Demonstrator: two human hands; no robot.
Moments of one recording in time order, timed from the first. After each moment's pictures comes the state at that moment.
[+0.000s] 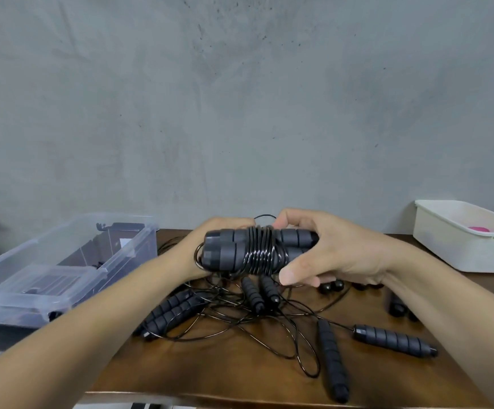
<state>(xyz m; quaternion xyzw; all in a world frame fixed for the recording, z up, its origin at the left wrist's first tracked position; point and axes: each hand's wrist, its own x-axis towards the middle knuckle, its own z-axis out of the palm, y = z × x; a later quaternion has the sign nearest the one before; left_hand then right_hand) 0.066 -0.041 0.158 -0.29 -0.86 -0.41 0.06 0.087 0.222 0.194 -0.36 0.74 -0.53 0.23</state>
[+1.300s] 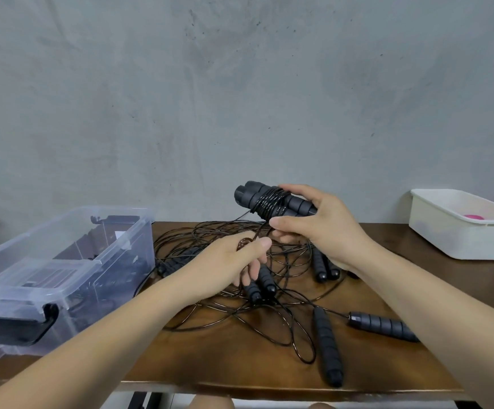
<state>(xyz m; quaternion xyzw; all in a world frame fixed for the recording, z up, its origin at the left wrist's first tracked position) 0.090 -0.006 0.130 -0.21 -0.86 -0.46 0.00 0.049 0.210 0.158 -0.21 0.71 -0.67 -0.04</state>
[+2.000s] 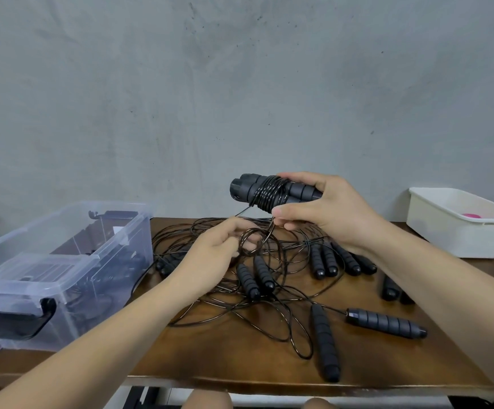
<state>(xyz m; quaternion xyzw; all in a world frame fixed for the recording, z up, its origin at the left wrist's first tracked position) 0.085 -0.012 0.115 -0.14 -0.82 -0.55 0.10 0.057 0.217 0.185 -0.24 0.71 -0.66 -0.01</state>
